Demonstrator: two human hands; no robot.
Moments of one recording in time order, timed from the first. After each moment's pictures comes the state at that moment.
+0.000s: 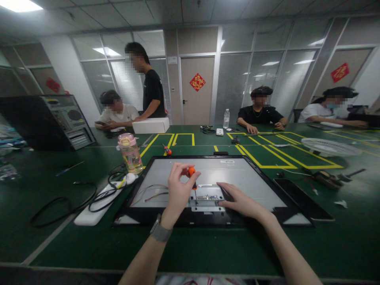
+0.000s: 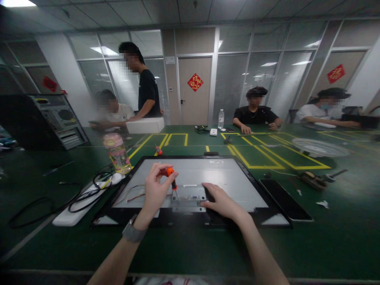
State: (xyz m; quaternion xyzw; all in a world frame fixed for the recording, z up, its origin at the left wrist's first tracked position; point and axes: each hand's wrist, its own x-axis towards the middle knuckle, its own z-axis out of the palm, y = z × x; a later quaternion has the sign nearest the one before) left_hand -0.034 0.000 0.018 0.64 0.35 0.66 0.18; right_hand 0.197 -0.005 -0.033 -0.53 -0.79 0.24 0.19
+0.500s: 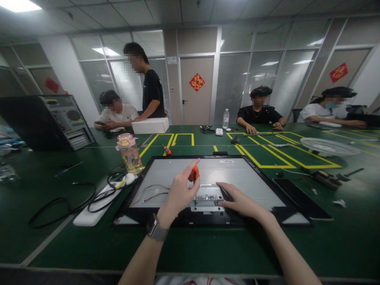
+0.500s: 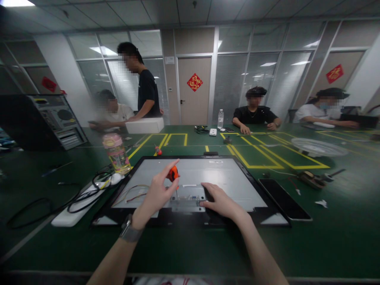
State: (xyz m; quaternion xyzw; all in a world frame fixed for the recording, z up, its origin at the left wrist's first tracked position) left_hand -0.042 -0.002 0.020 0.79 0.35 0.49 0.13; right_hand 0.197 -0.006 -0.033 -0.53 -0.79 0.24 0.20
